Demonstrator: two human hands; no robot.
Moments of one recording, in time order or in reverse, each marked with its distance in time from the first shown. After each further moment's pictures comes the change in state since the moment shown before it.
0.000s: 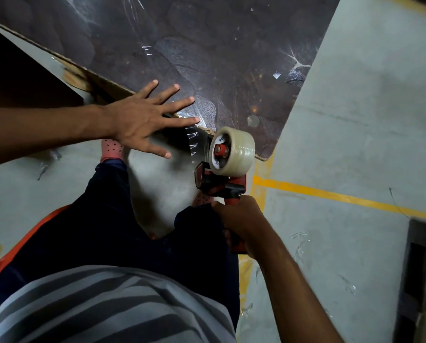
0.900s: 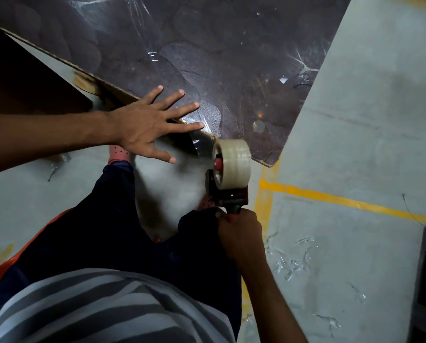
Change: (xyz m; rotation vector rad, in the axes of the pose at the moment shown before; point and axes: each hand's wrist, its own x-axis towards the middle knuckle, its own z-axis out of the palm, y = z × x) left_hand -0.001 -0.001 0.000 0.029 0.008 -0.012; right_hand 0.025 0.033 0.022 -0.173 0.258 -0.170
